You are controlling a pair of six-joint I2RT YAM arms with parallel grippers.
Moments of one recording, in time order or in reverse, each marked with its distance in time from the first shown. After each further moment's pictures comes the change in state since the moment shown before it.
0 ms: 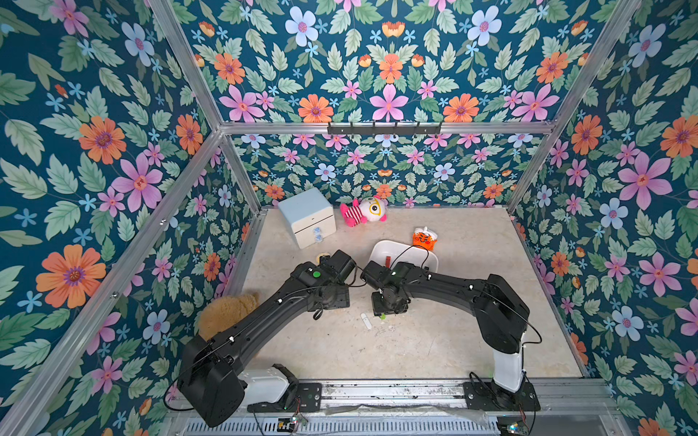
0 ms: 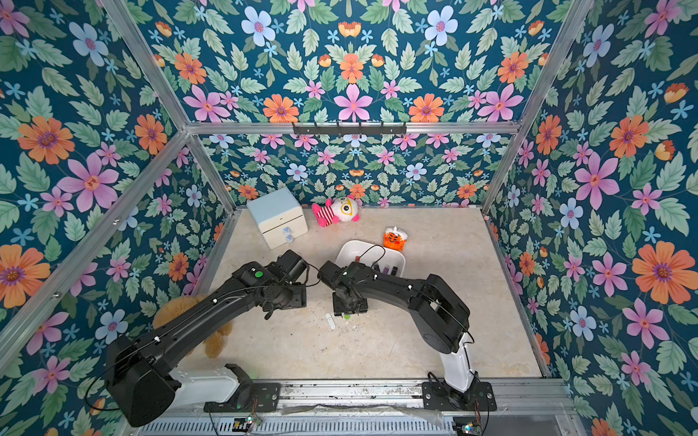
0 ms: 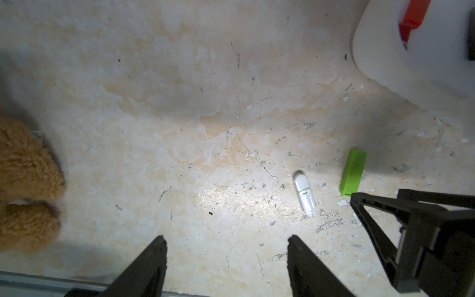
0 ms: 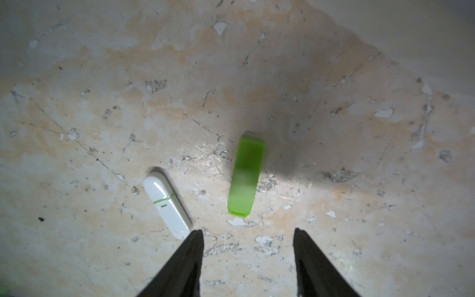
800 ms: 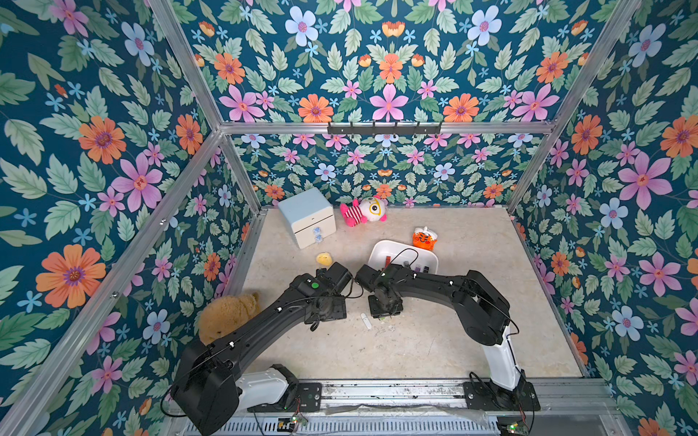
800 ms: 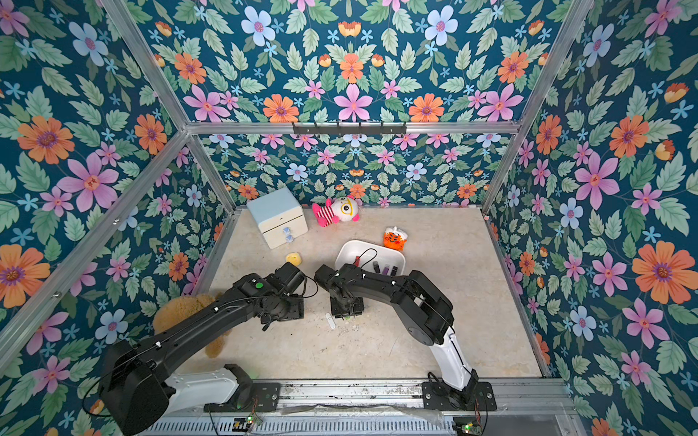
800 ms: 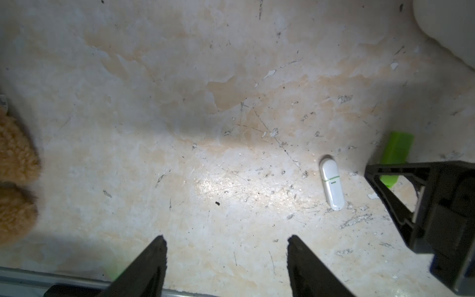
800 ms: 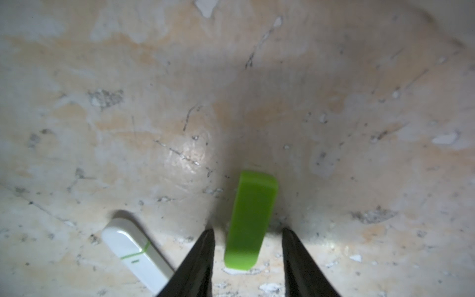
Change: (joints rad) left arm -0.002 -0.046 -0.151 0.064 0.040 -0.037; right arm -0.002 0.119 0.059 -0.015 0.005 -0.013
